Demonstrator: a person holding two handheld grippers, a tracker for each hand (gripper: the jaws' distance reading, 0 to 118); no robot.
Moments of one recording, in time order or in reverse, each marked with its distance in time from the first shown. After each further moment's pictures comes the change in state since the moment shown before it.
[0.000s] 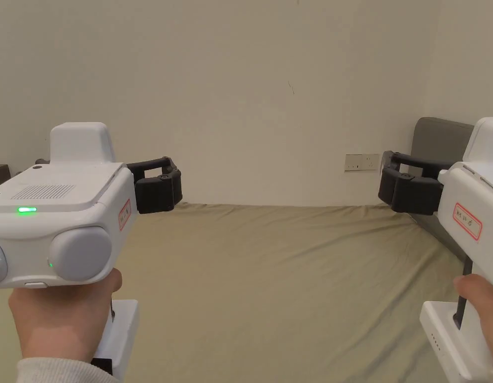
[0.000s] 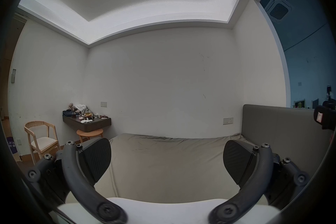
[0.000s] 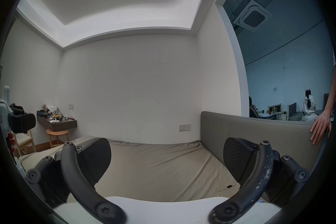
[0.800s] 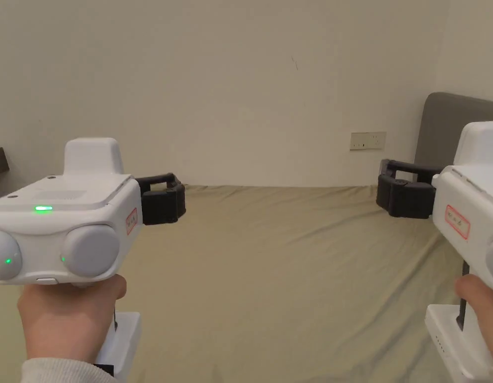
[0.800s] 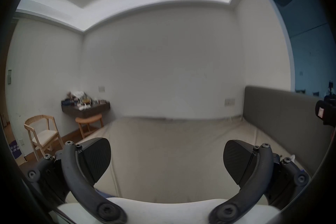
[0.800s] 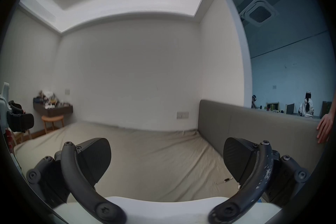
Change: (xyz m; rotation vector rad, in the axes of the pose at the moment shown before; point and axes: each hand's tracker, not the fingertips) left arm 0.011 -0.046 -0.069 -0.227 -0.013 -0.032; right arm -0.010 -0.041 -0.062 -0.145 -0.016 0.064
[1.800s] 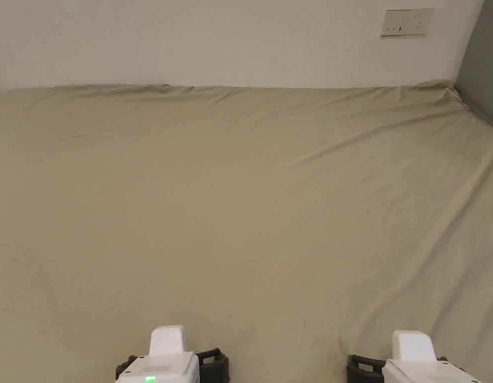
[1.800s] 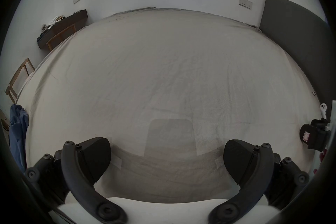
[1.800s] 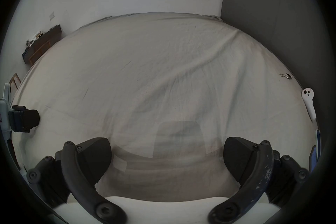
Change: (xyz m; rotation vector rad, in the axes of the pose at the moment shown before) left arm 0.077 -0.380 -0.253 -0.721 -0.042 0.021; right arm -0.040 -0.423 -0.215 -0.833 0.090 0.006
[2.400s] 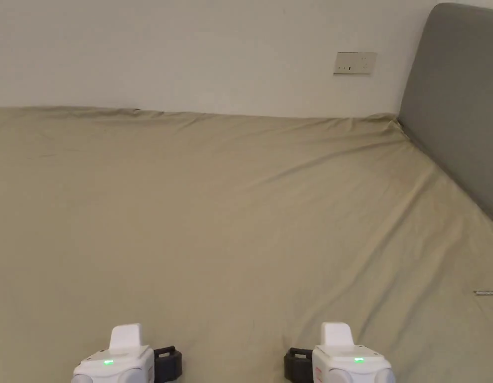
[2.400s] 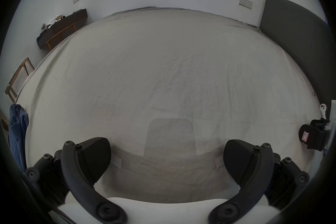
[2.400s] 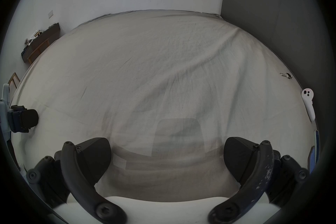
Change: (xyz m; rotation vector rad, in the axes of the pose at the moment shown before) left arm 0.001 0.003 0.001 -0.007 -0.004 0.003; right arm -0.008 0.014 0.008 -0.029 -0.009 0.007
